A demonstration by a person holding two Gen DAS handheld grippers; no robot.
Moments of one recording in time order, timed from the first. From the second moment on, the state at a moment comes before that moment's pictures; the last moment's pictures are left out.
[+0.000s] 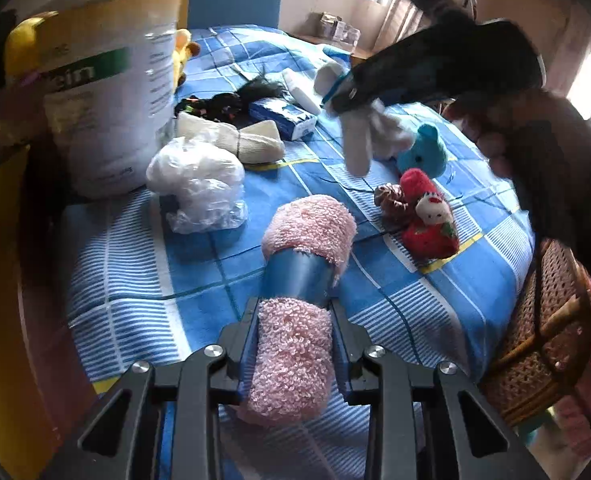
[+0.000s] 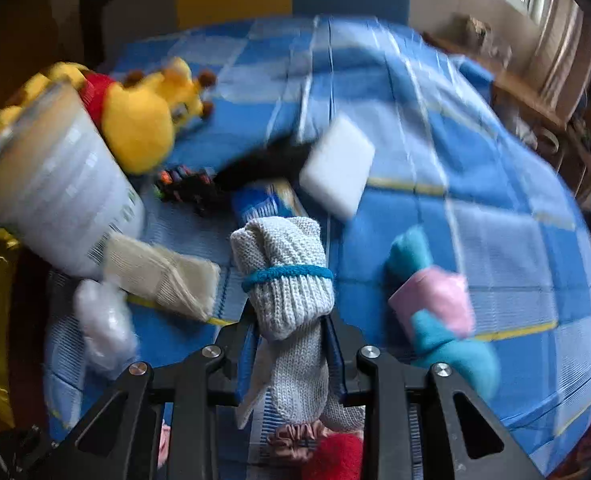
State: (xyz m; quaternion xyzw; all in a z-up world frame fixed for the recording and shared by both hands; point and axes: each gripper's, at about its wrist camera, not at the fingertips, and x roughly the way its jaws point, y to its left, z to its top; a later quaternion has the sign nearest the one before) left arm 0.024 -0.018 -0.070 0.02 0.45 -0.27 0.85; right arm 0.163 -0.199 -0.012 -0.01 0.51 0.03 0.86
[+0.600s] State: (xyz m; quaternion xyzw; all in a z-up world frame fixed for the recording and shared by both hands) left arm -0.019 0.083 0.014 -0.06 0.37 -0.22 0.90; right arm 0.275 -0.057 0.104 -0.13 0.41 0.06 0.90
